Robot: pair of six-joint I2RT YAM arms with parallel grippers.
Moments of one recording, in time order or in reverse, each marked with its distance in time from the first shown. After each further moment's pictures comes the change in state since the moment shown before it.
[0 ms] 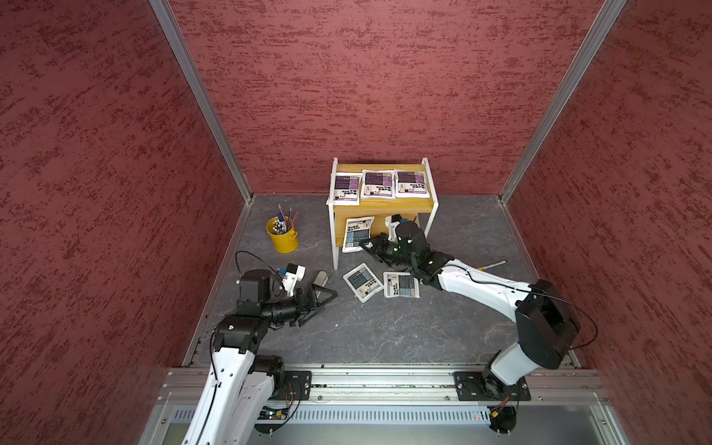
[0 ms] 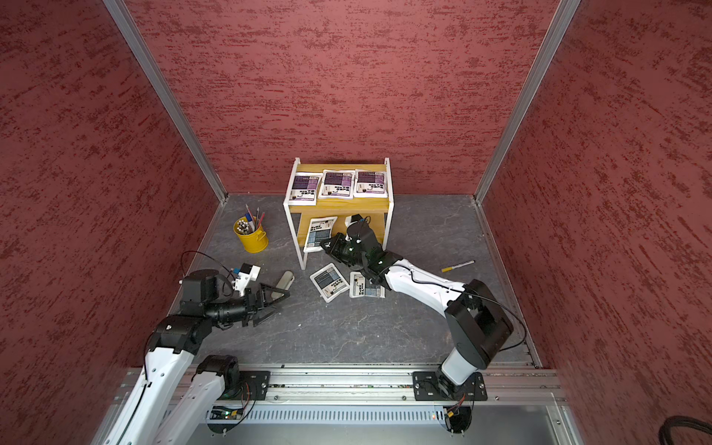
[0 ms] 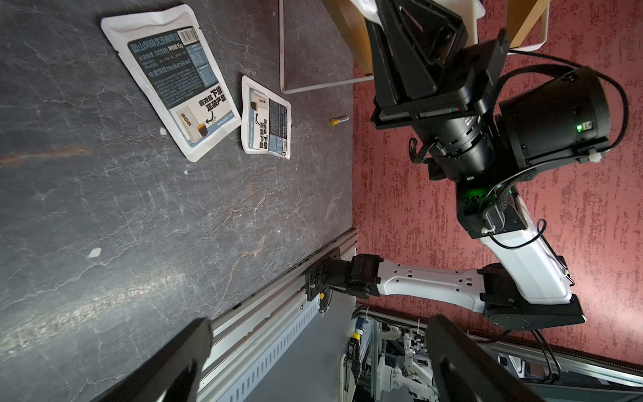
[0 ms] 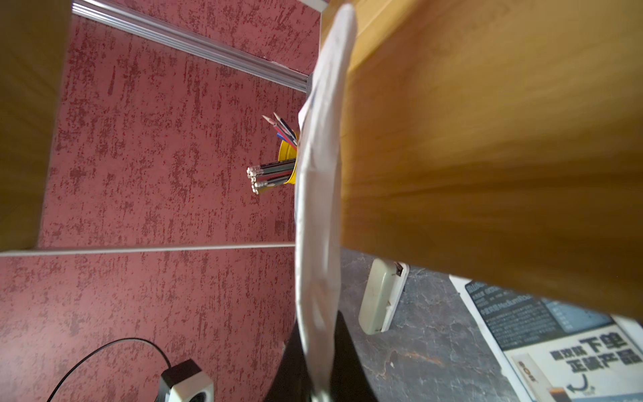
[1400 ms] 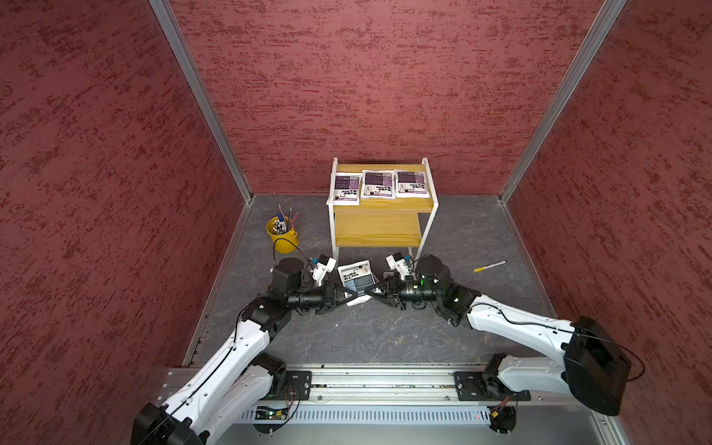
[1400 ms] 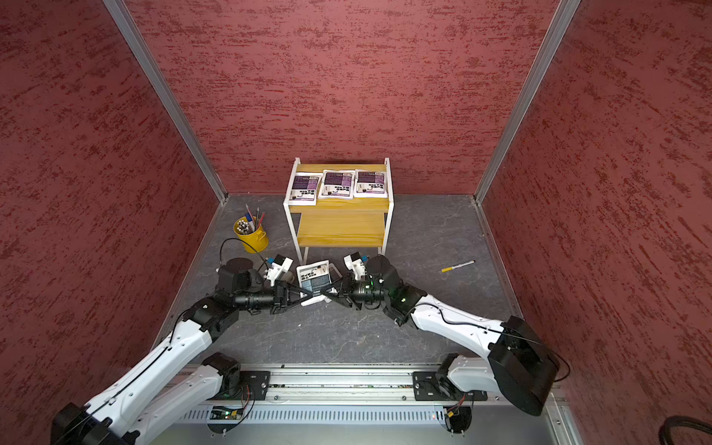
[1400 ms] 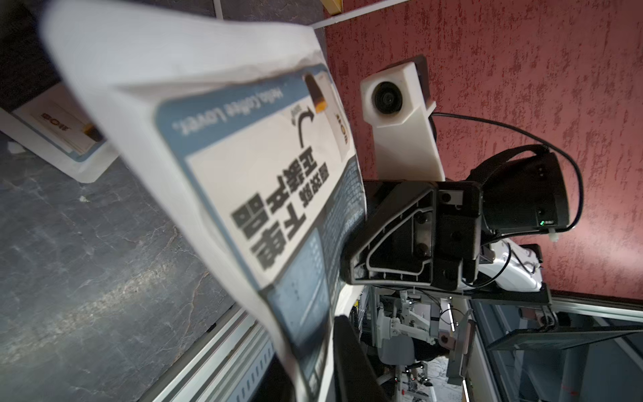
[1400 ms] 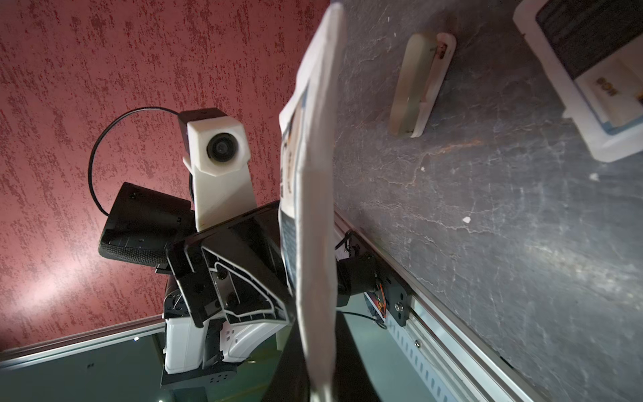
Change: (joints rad) left arm -0.325 0.226 -0.060 0.486 -0.072 -0.180; right arm 0.109 -0.359 -0.421 0.110 -0.349 0.185
